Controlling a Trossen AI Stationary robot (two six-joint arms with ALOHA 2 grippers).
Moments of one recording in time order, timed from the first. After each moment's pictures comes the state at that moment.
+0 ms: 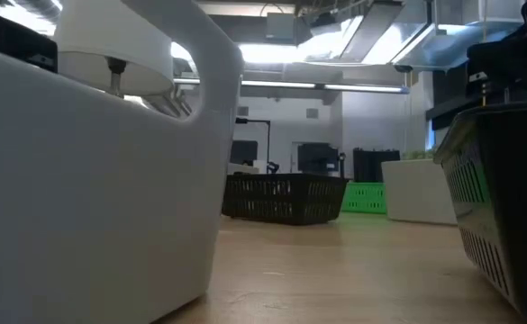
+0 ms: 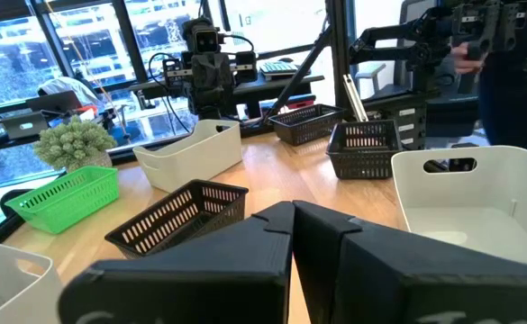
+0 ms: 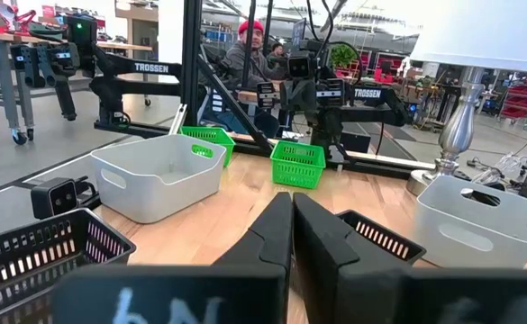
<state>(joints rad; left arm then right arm) -0.95 0.00 0.01 0.06 -0.85 0.20 0.39 0.01 0.01 0.07 0.22 -0.11</state>
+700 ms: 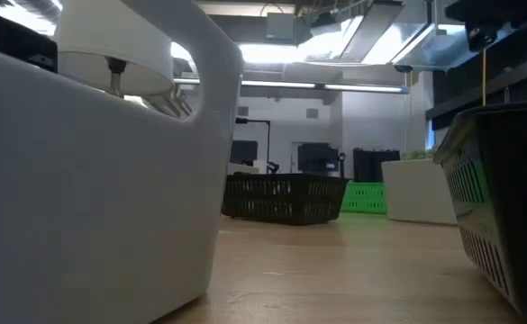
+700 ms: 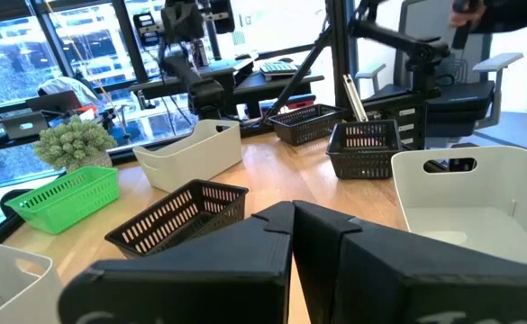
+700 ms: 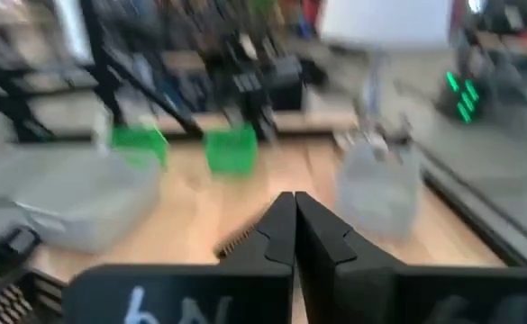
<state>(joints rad) -0.95 0.00 0.01 0.06 -0.85 0.20 0.39 0.35 0.55 -0.39 0.48 0.10</state>
